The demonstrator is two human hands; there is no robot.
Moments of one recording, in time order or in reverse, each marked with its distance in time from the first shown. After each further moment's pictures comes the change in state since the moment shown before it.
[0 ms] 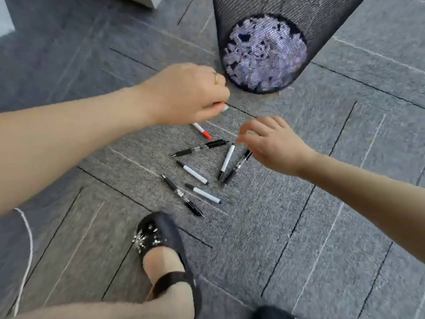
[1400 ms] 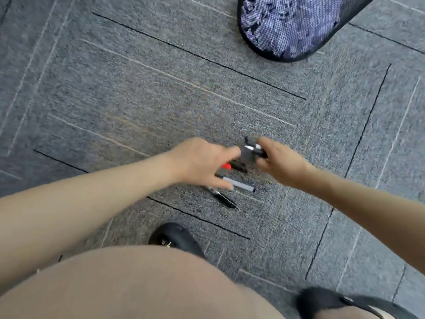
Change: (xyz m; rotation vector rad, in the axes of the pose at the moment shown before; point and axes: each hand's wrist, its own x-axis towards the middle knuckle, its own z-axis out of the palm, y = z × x) left_hand -0.083 0.036 0.118 -0.308 -0.454 -0.026; right_hand 0.012 -0.080 0.054 0.556 -0.463 0.675
